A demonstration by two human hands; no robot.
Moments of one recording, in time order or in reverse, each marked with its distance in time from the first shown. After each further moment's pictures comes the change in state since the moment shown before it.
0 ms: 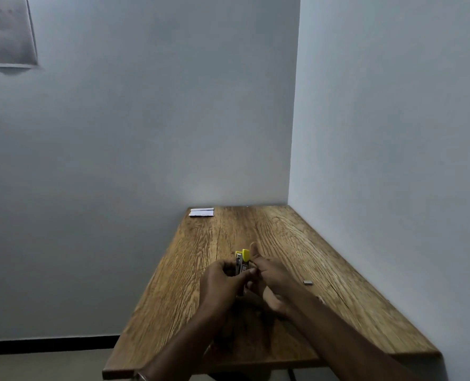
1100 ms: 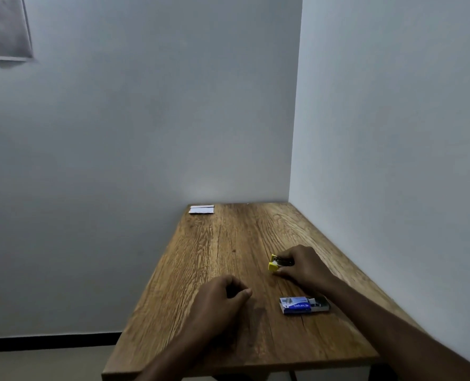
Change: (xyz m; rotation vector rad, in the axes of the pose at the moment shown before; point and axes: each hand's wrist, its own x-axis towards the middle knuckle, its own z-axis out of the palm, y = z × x) left_hand -0.006 -0.029 -0.018 0.391 -0.199 0.200; right_hand 0.027 -0.026 -0.088 -1.329 0.133 -0.339
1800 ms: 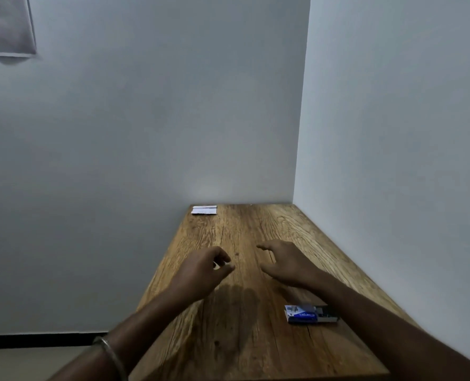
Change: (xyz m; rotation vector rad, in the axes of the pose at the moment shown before) left_hand 0.055 -0.012 -0.048 0.274 0.029 0.122; right_hand 0.020 -0.047 0.009 -0.081 -0.034 -0.149
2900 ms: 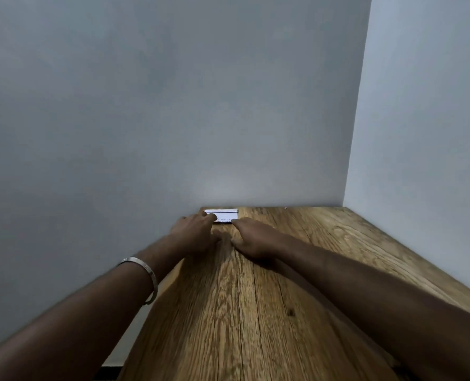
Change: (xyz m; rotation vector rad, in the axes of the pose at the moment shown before) left_hand 0.269 -0.210 0.031 0.615 -0.140 -0.059; right_hand 0.304 0.032 0.139 -0.267 -0.140 -0.136
